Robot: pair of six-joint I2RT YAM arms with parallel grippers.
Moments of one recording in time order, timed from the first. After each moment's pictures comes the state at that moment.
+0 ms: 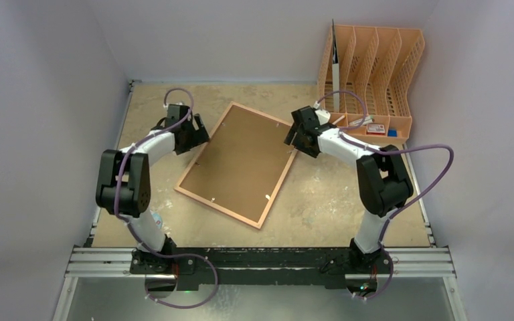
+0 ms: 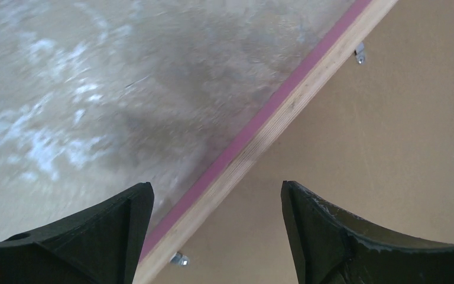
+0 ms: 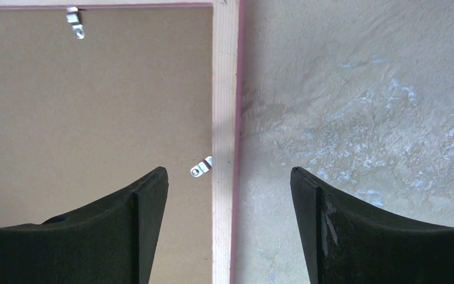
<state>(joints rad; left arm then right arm) -0.13 1.71 1.08 -0.26 -0.04 -0.57 0.44 1.81 1.25 -0.43 0.32 0.84</state>
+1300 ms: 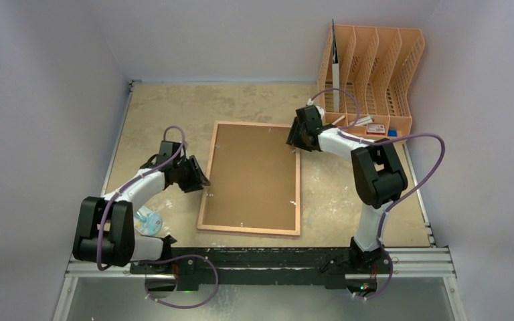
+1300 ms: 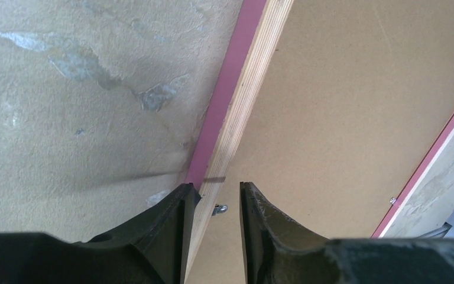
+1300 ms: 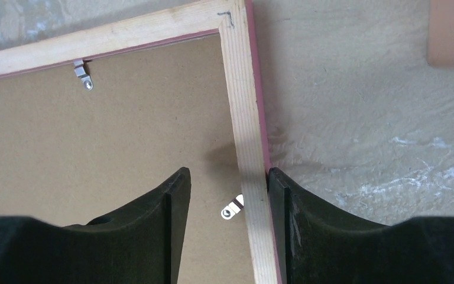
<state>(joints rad) -0.14 1.35 0.65 -0.35 0.29 -0.62 0.39 1.90 1.22 -0.22 0.14 0.65</state>
